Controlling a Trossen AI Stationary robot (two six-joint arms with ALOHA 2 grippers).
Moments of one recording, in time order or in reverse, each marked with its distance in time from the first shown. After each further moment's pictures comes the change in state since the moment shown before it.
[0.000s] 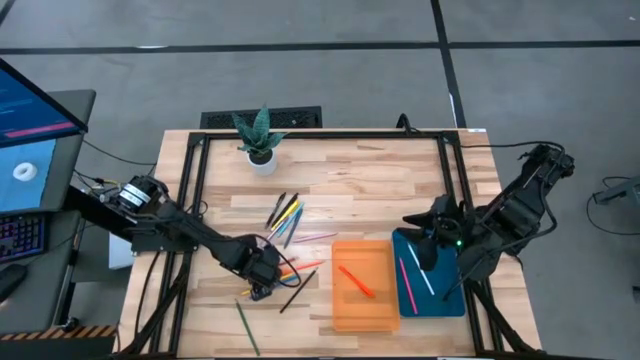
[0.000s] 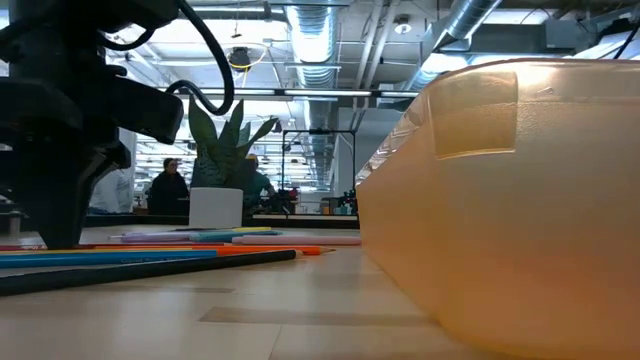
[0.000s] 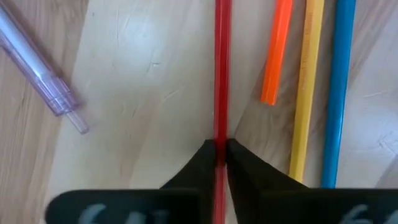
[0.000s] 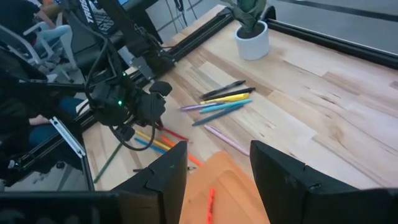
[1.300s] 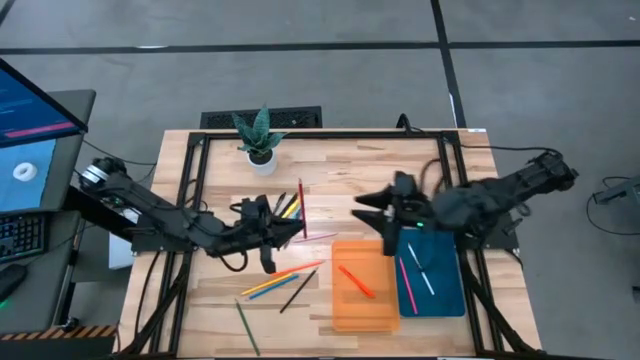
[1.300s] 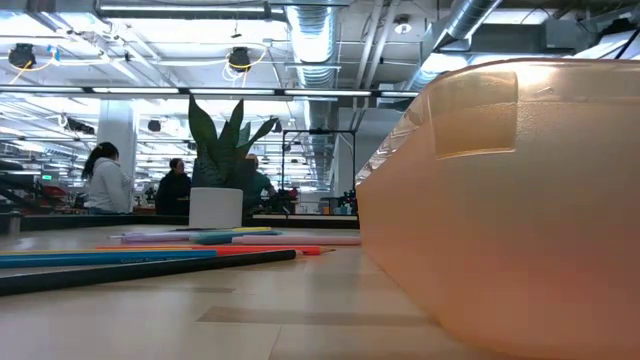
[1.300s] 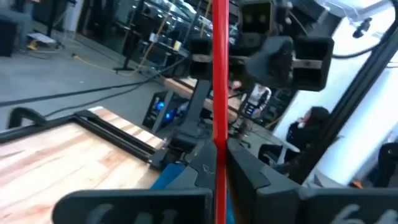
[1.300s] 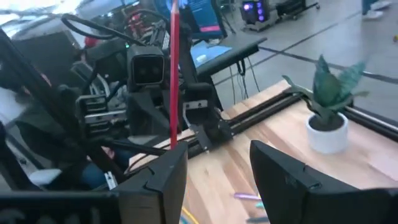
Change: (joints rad) left arm -0.002 -0.447 0.042 1.108 -0.638 0.448; right arm -0.366 0.087 0.000 0.795 -0.314 -0.738
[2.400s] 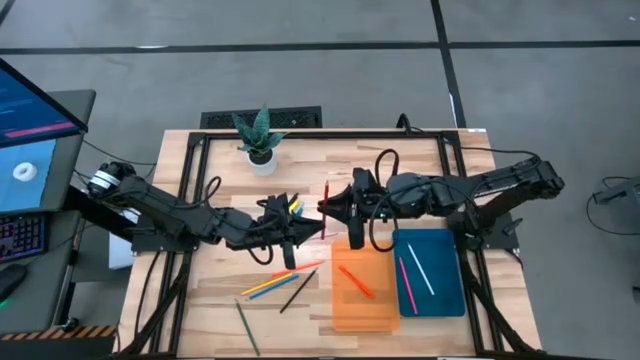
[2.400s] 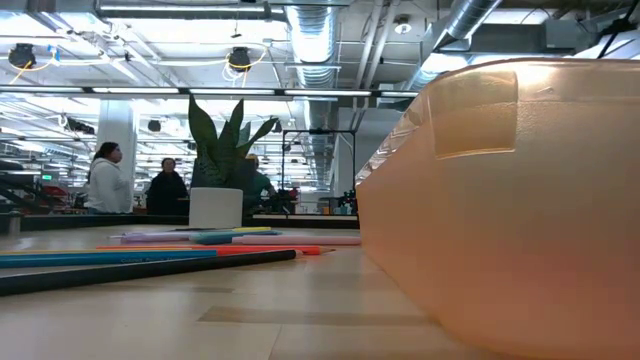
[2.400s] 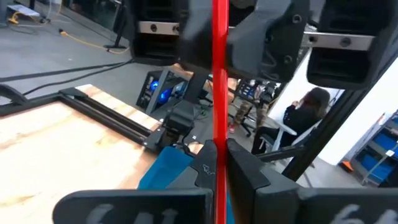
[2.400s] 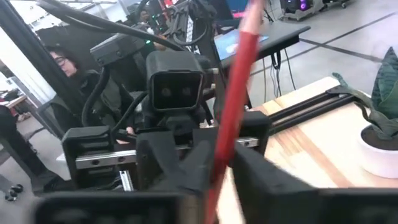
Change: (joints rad) left arm 0.106 0.116 0.048 -0.022 0.166 -0.067; right arm -0.195 0.159 0.000 0.215 -0.343 -0.075
